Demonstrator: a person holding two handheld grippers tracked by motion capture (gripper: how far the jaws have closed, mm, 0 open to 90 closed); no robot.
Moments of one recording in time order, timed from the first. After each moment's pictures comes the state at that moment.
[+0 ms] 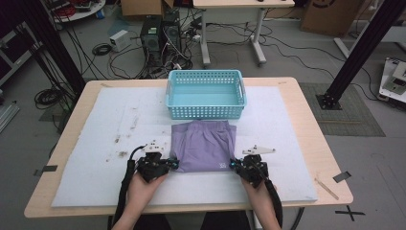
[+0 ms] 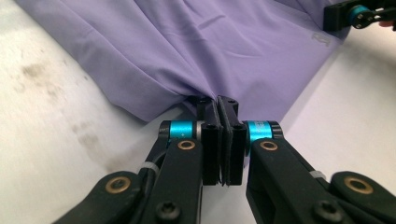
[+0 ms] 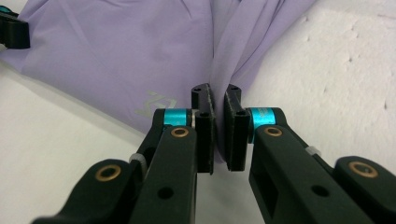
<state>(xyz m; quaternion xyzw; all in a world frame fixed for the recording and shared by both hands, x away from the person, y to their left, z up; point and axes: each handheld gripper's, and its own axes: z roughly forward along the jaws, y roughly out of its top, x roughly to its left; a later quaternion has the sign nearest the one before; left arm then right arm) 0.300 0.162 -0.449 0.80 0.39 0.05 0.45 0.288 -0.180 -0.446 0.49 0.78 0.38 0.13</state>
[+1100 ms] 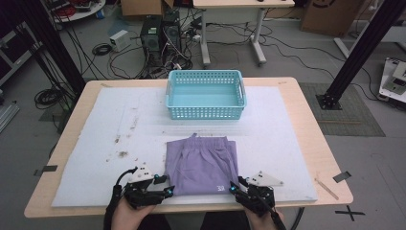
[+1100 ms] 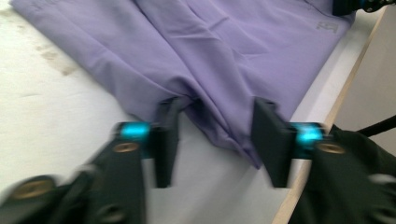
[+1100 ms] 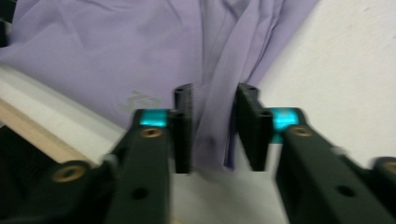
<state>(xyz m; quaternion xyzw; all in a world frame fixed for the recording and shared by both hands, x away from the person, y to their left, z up) 0.237 0.181 -0.446 0.82 0.35 0.08 0.45 0.213 -0.185 -0.449 0.46 0.77 0.40 0.18</state>
